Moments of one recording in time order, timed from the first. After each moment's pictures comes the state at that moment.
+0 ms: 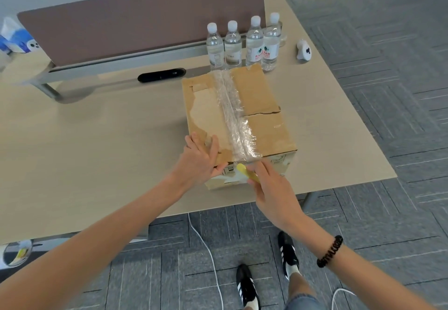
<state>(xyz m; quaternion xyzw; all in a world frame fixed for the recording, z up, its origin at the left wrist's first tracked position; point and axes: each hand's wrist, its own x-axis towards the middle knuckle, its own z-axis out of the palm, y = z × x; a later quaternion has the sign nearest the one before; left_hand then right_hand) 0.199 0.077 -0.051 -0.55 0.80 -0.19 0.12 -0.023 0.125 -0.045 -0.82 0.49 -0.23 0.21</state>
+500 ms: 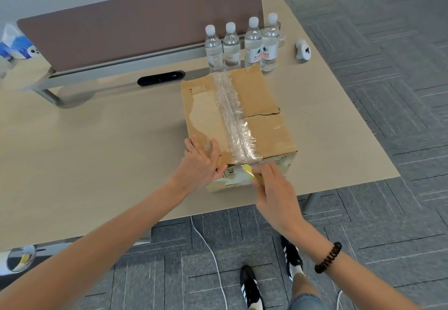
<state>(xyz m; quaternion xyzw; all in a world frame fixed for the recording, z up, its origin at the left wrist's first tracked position) 0.199 0.074 -0.061 -0.54 0.80 -0.21 0.13 -0.023 0.129 -0.049 -0.77 0.54 -0.27 0.21</state>
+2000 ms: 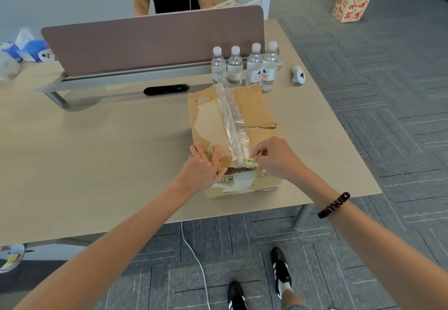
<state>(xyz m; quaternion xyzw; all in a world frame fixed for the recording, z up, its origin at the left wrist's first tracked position) 0.197 0.078 -0.045 -0.55 0.81 -0.19 0.10 -0.019 0.057 0.054 -0.70 0.57 -0.12 0.40</state>
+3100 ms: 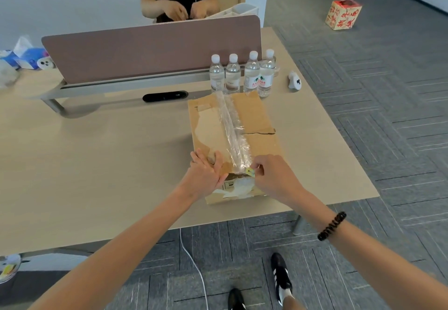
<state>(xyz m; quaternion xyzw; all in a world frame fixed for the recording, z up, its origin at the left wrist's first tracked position) 0.194 0.077 -0.048 -0.55 0.80 -0.21 0.11 -0.011 0.082 0.035 -0.73 0.59 -0.11 0.32</state>
